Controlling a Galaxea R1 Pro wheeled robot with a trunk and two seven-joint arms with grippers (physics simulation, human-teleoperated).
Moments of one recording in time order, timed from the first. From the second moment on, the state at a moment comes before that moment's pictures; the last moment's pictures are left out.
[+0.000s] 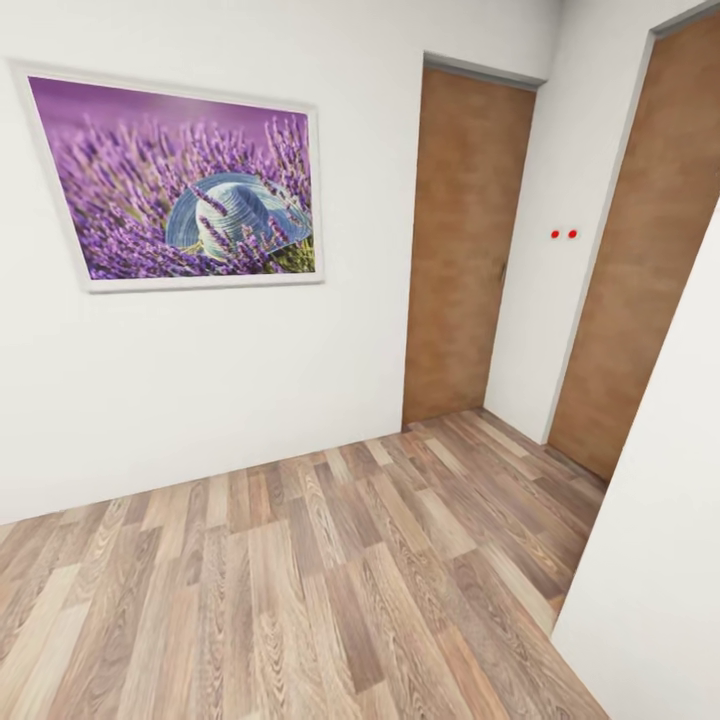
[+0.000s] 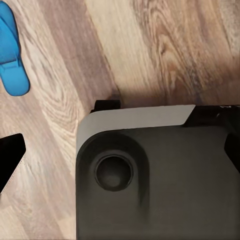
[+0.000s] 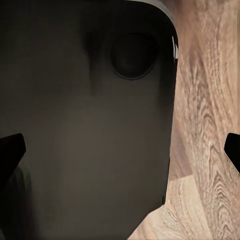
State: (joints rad) left arm 0.00 0.00 0.00 -0.15 0.00 -0.15 0.00; right arm -0.01 0.00 0.00 0.00 0.00 0.00 0.00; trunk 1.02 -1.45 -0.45
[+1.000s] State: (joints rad) left arm 0.00 0.00 0.00 -0.15 0.00 -0.16 0.00; right arm -0.01 0.00 0.00 0.00 0.00 0.00 0.00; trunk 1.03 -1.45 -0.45
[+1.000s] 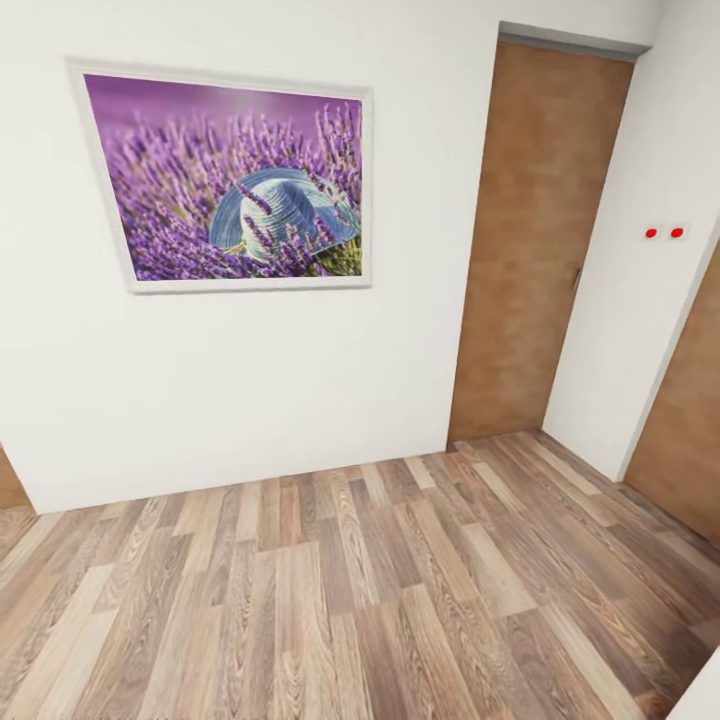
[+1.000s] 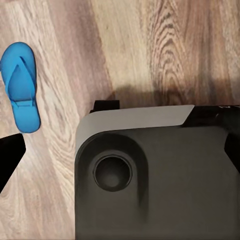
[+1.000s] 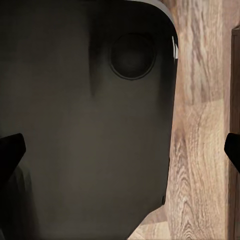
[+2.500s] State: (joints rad) left arm 0.00 0.00 0.00 -0.15 0.00 -0.16 0.00; right arm -0.01 0.00 0.00 0.00 0.00 0.00 0.00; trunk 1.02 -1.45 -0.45
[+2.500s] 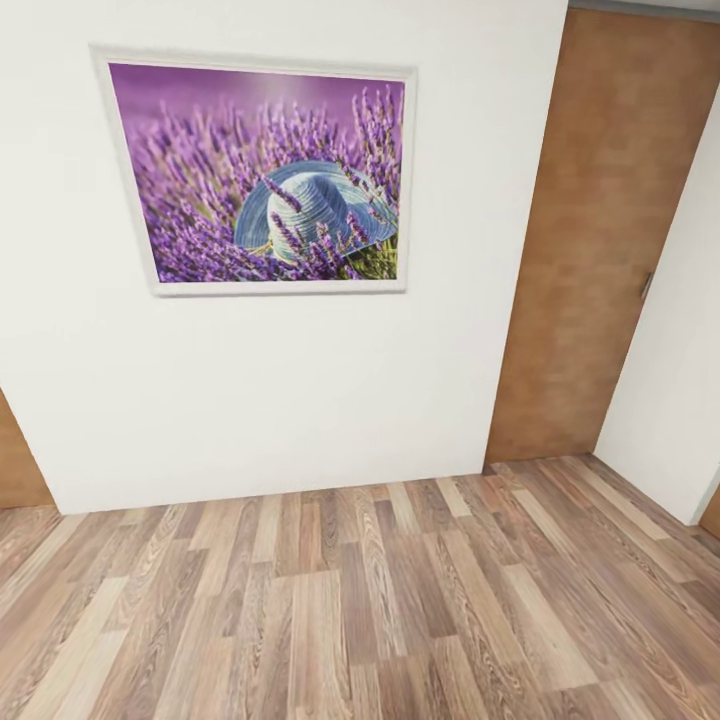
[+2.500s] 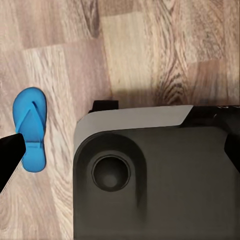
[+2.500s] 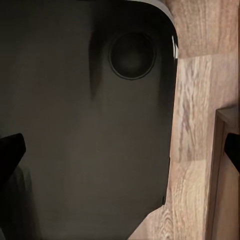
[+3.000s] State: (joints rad) left arm 0.00 0.00 0.00 -0.15 0.00 -0.16 0.00; right arm -0.01 0.00 0.00 0.00 0.00 0.00 0.00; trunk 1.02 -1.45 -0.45
